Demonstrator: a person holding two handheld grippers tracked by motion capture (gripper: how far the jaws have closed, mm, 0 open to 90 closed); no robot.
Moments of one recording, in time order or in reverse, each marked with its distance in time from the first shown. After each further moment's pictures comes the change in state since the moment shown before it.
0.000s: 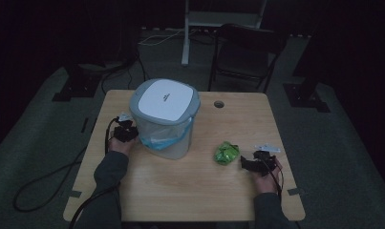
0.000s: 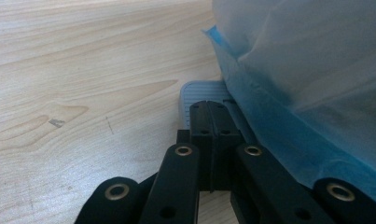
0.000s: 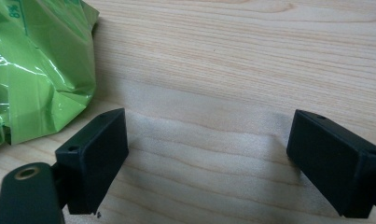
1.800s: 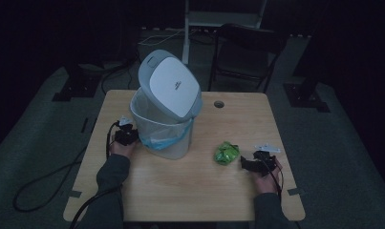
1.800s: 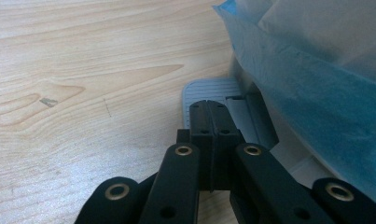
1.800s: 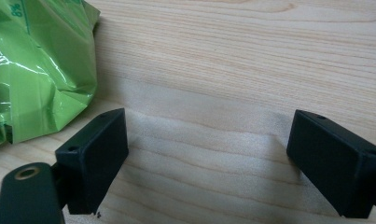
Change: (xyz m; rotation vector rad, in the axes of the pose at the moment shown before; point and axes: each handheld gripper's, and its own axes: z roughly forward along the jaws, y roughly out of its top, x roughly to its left) left arm 0.002 -0.016 0.010 -0.025 0.003 -0.051; right arm 0.000 0.000 0.000 -0.001 0.001 -0.001
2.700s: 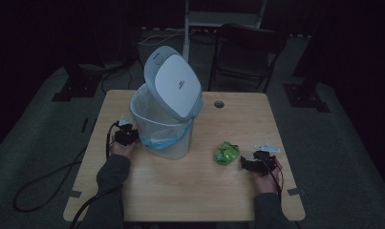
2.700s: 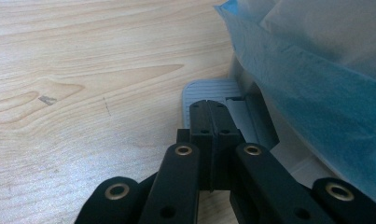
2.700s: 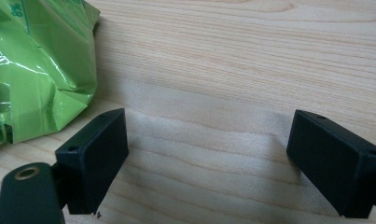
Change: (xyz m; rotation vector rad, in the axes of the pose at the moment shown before) left arm 0.001 -0.001 0.000 -0.005 -0.005 -0.012; right arm 0.000 0.000 0.000 0.000 0.000 -0.001
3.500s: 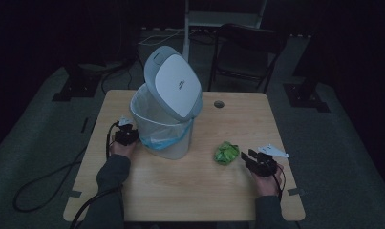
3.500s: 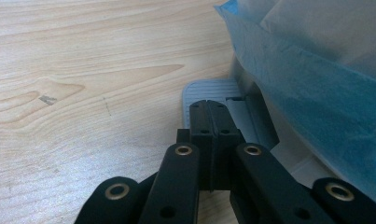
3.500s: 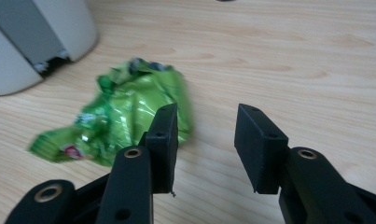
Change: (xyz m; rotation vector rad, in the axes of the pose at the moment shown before) left arm 0.000 0.000 0.000 -0.002 0.002 -0.002; right arm 0.016 0.009 -0.045 -0.181 0.179 -0.010
